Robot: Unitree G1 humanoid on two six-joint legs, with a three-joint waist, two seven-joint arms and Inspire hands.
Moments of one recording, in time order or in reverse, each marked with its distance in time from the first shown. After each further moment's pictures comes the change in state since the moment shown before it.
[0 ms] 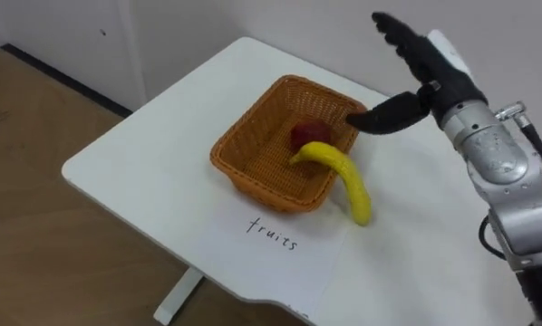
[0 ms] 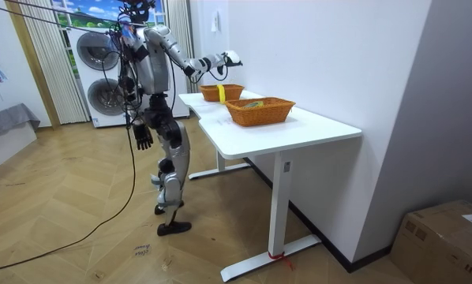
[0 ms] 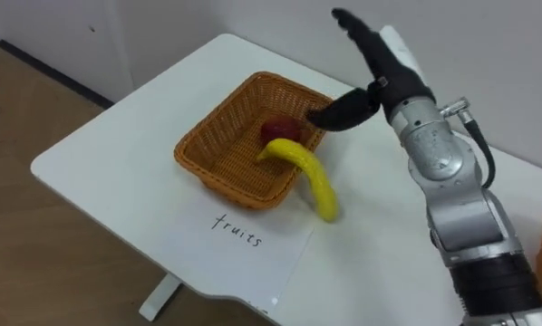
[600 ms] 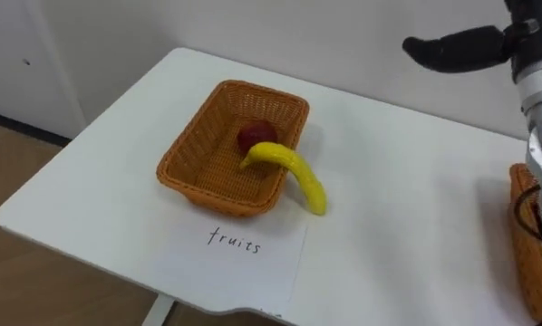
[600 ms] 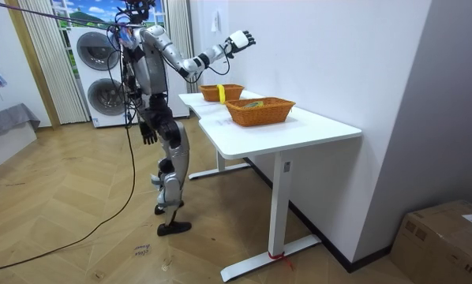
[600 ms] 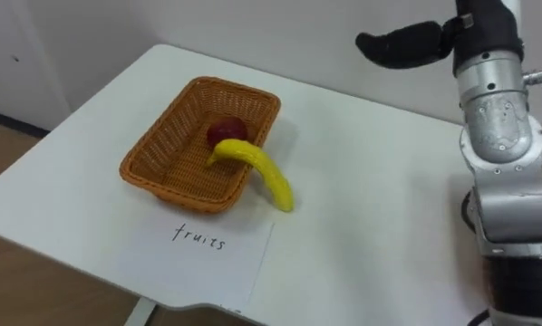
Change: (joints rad) left arm -0.029 0.004 0.039 0.023 -0.001 -0.019 0.026; right arm 0.002 -0.052 -0.142 -0.111 0.036 -0.008 -0.125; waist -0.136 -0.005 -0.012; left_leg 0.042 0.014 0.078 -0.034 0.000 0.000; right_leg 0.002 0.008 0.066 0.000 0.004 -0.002
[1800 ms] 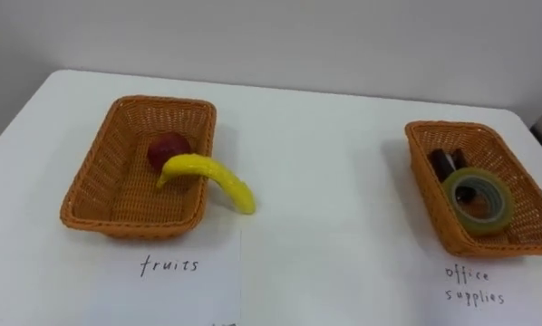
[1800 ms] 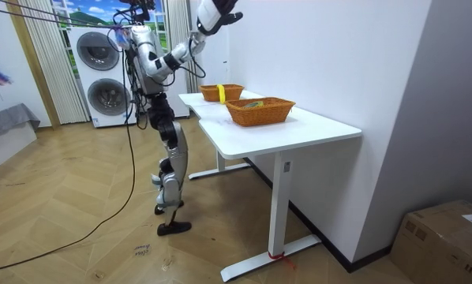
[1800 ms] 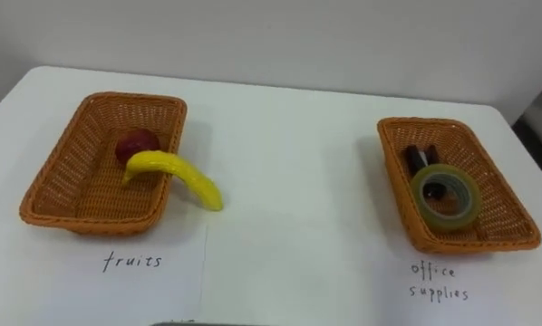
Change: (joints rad) left arm 0.078 -0.006 0.041 -0.042 -0.035 -0.077 0.140; right arm 0.366 -0.038 -0.511 -0.114 0.296 -0.131 -0.603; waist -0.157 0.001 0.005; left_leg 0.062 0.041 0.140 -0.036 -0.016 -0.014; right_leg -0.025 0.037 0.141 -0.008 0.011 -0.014
